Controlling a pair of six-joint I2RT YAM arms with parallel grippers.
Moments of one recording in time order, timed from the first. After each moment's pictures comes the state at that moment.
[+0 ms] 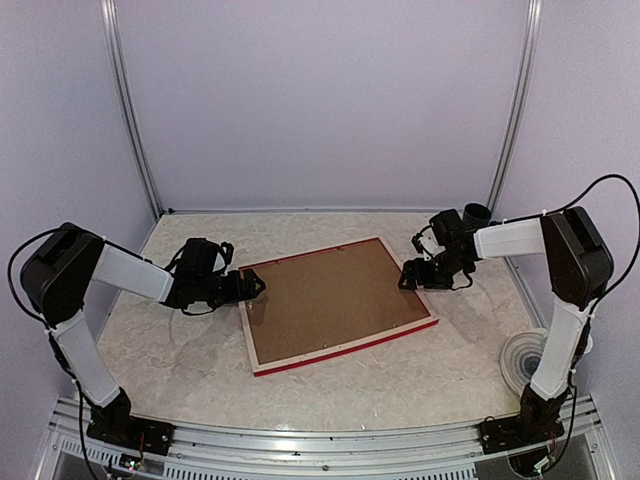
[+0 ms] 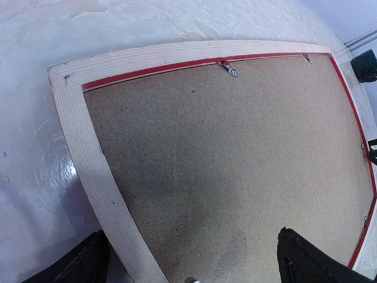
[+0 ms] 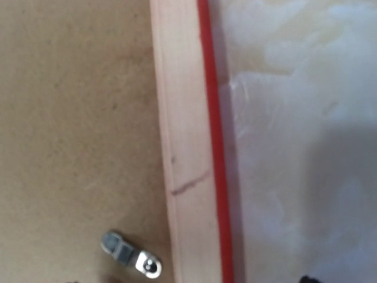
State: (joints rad) left arm -0.44 1.76 0.76 0.27 0.15 -0.55; right arm 0.34 1.88 1.15 -0.31 -0.22 0.22
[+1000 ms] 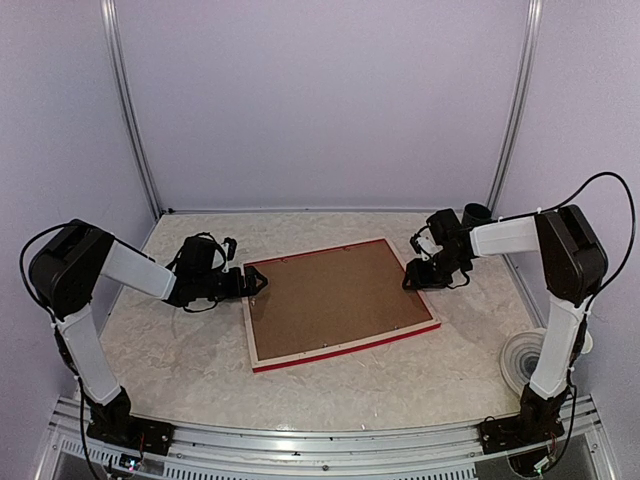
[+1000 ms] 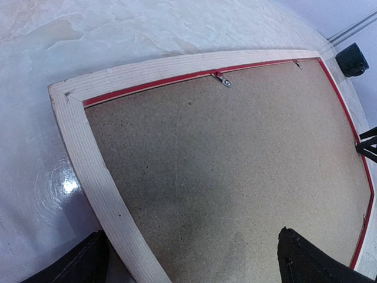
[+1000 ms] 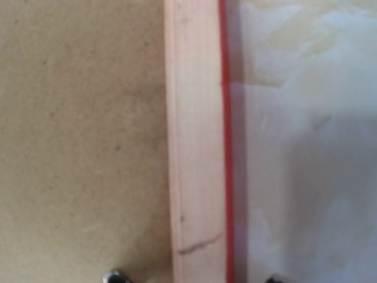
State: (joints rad) left arm -0.40 1.83 0.79 0.38 0.24 -0.47; right arm 0.34 1.93 1.20 -0.34 -0.19 0.18
